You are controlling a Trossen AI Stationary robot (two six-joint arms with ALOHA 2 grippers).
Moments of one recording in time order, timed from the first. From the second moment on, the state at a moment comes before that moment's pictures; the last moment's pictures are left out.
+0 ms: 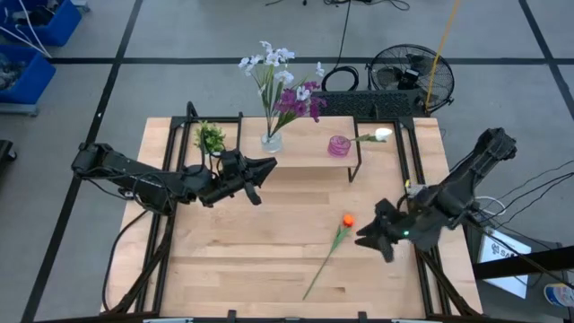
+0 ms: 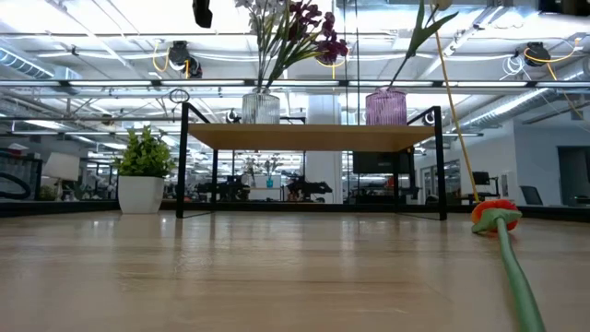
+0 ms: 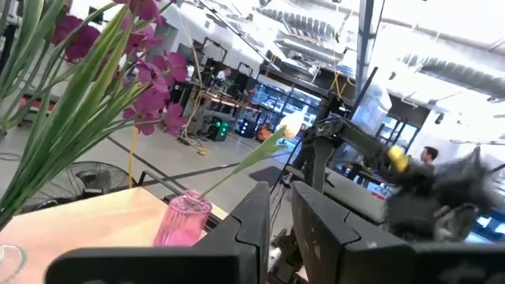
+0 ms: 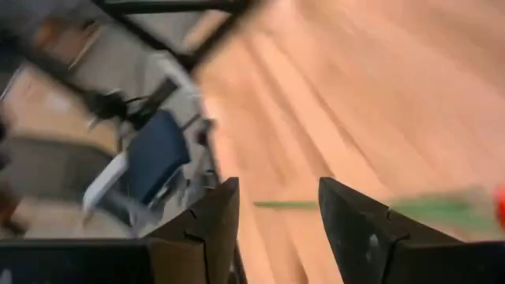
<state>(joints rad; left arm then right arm) -0.20 1.28 0.80 0.71 -0.61 -0.31 0.76 1.00 0.87 -0.50 0.49 1.18</state>
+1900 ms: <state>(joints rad) -0.17 1.28 0.80 0.67 -0.45 -0.41 0.39 1.04 0.15 0.22 0.31 1.61</state>
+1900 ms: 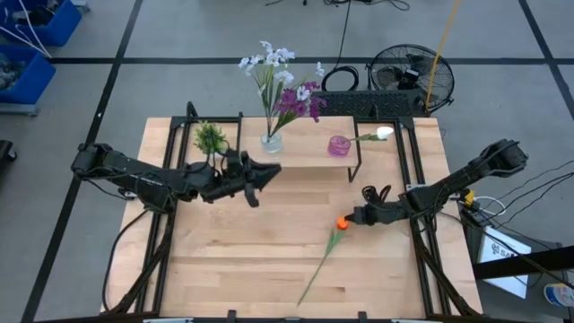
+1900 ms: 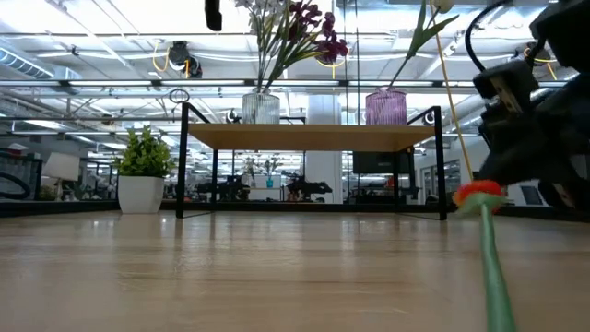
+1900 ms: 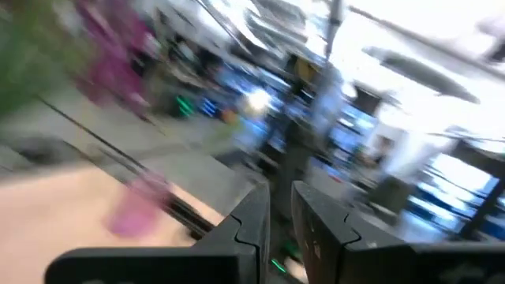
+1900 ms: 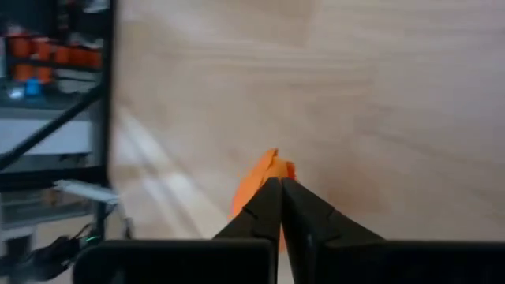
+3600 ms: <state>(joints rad) -0.19 2.11 1.27 0.57 0.23 -0.87 0.35 1.04 0.15 0.54 0.40 1.34</state>
